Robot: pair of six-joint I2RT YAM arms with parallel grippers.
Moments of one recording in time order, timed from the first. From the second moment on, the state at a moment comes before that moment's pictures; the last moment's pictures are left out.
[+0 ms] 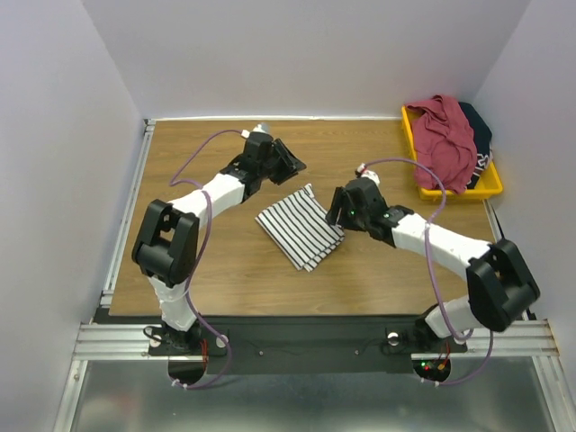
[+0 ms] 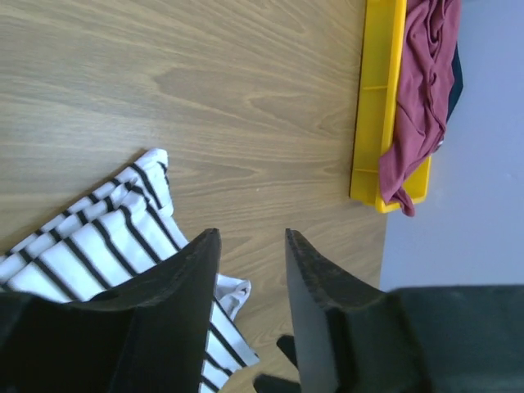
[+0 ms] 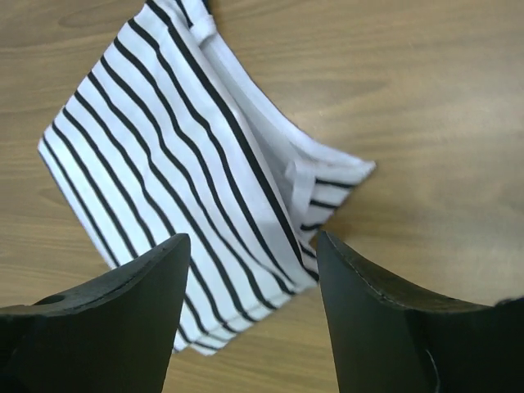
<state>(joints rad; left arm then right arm) -0.49 1.83 1.28 0.06 0.17 -0.99 0.61 1.39 0.84 -0.20 0.21 0.74</state>
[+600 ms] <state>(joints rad) -0.49 1.41 0.74 -0.05 0.10 -1.09 0.61 1.80 1.16 -0.20 0.12 0.38</state>
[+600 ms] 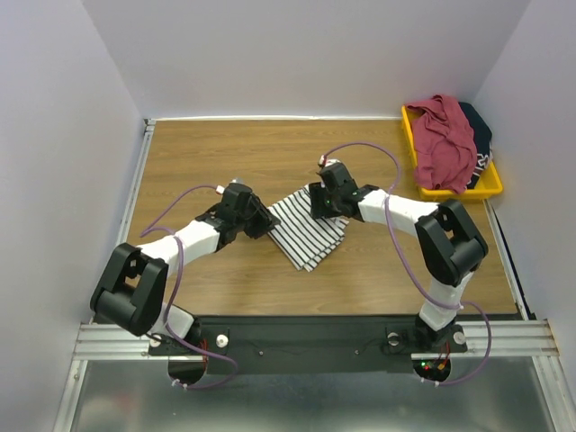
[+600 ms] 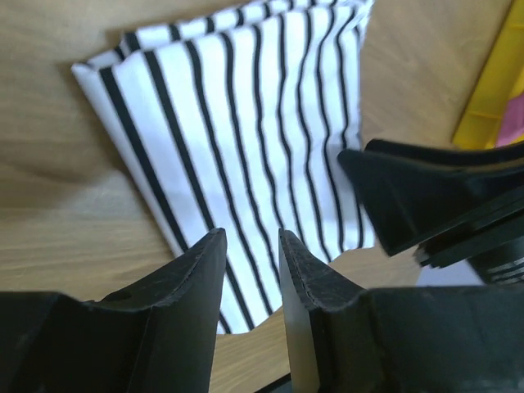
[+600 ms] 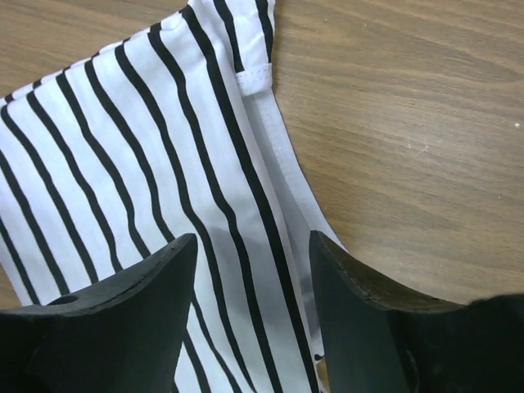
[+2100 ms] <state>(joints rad) -0.56 1.59 0.74 0.01 0.16 -1.06 0.58 1.48 0.94 -0.27 0.20 0.63</state>
